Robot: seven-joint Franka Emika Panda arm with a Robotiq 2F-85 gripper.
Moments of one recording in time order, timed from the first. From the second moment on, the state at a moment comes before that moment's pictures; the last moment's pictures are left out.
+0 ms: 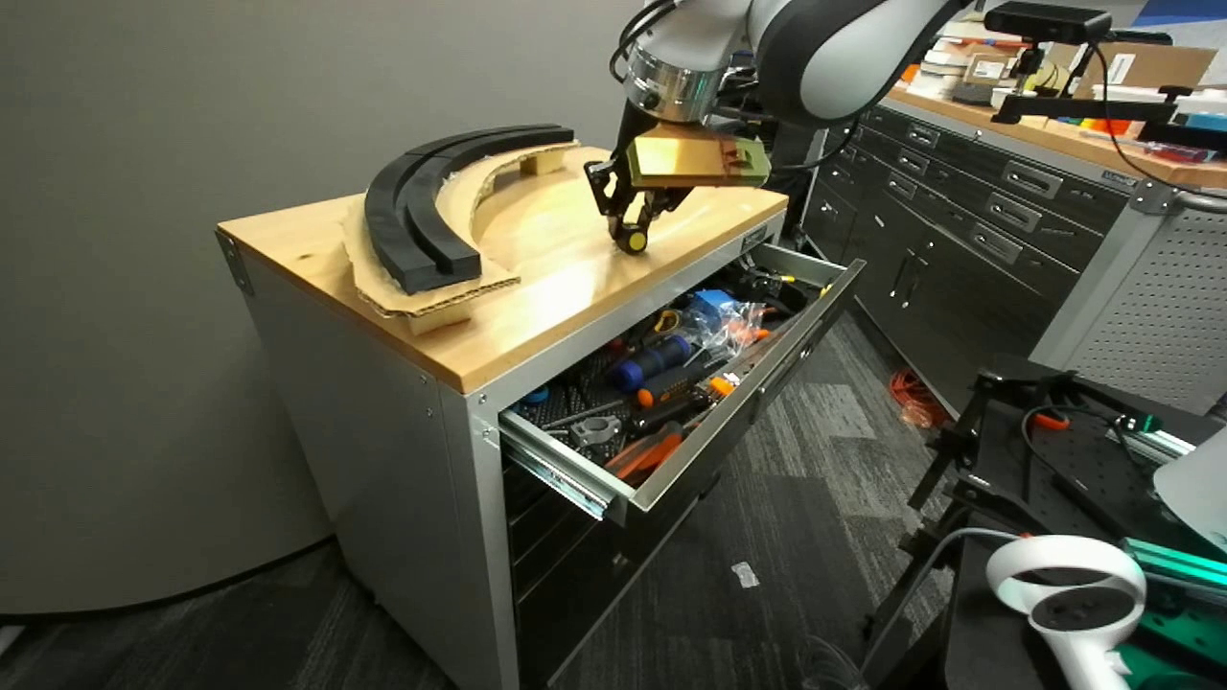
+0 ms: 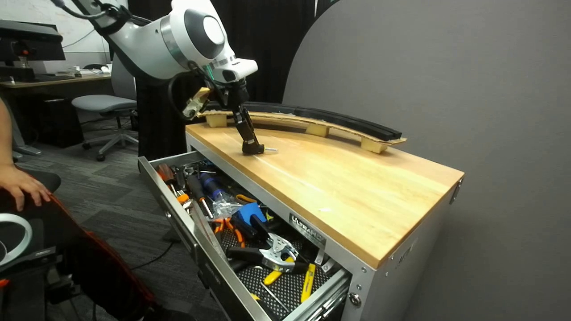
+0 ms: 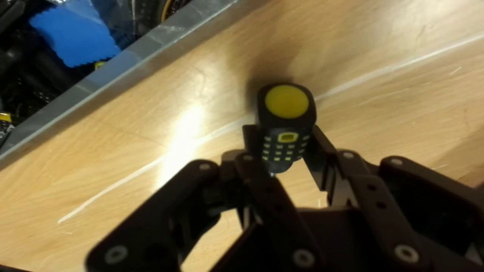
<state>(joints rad) 0.29 0.35 -0.06 -2.06 -0.62 2.64 1.29</state>
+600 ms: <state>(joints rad) 0.21 0.13 0.05 -2.30 -0.40 2.54 0.90</state>
